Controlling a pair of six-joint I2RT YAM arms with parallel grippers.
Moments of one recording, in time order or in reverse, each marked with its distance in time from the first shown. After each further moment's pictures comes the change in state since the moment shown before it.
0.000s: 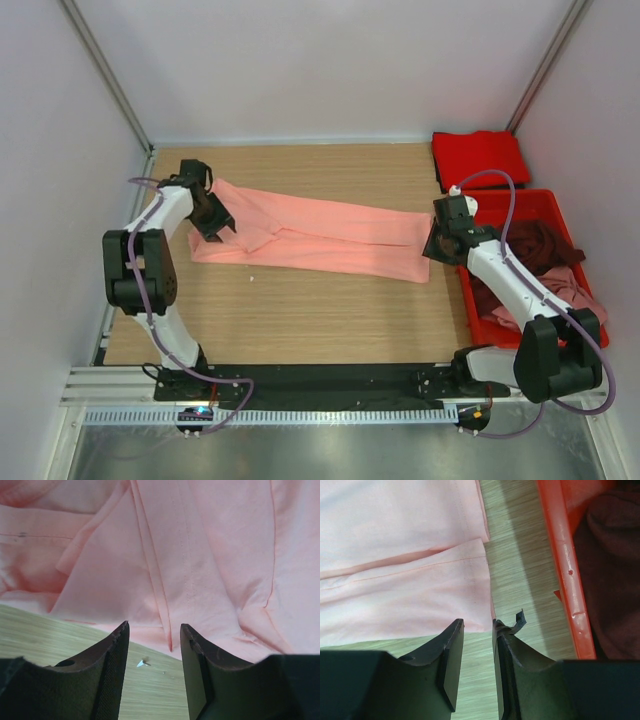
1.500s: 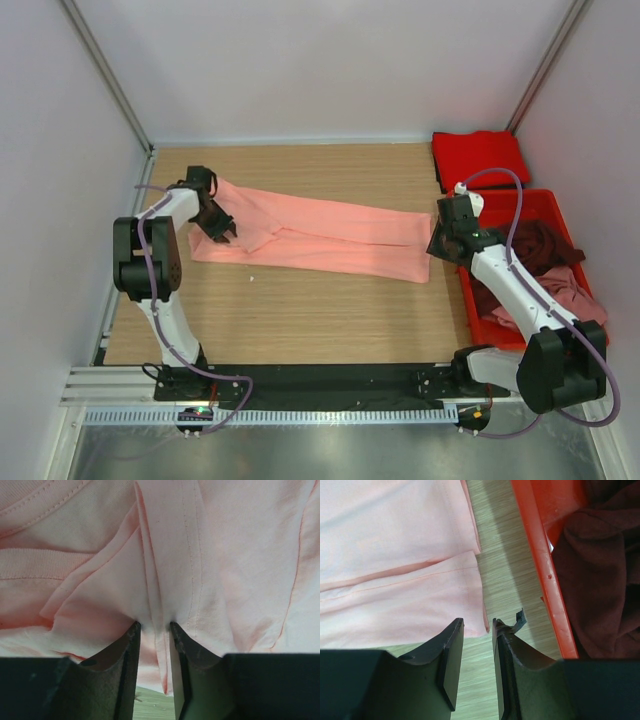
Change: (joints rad) left arm -0.008 0.129 -0.031 0.131 0.001 -0.085; right arm 0.000 -0.053 -0.002 0.008 0.057 -0.017
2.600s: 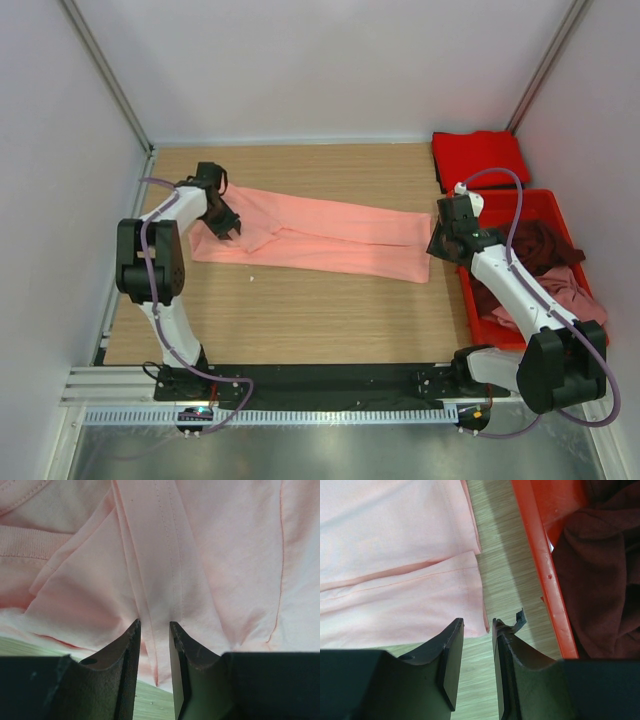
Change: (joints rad) left arm -0.067 -0.030 0.024 -0.033 -0.090 -0.016; right arm 0.000 -0.002 0.000 0.000 0.000 0.000
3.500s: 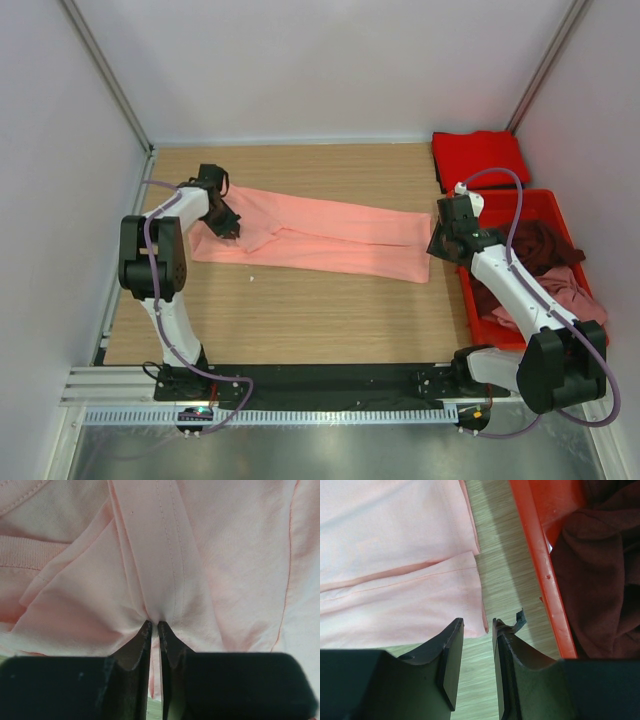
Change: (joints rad) left arm 0.000 0.040 -0.001 0.030 -0.005 -0.030; right arm 0.000 0.000 0.000 0.000 0.005 0.000
